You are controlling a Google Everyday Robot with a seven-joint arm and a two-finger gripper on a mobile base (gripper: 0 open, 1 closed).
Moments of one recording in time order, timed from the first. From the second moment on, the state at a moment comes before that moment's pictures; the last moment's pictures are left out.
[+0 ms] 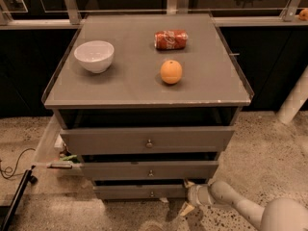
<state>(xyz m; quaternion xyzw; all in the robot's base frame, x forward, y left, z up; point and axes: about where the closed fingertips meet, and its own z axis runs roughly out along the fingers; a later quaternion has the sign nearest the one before) 0.555 -0.166 0.155 -0.63 0.67 0.14 0.37</state>
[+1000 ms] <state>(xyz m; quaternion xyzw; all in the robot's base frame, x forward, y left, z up) 0.555 -0.167 0.164 -0.63 0.67 0.14 0.37</state>
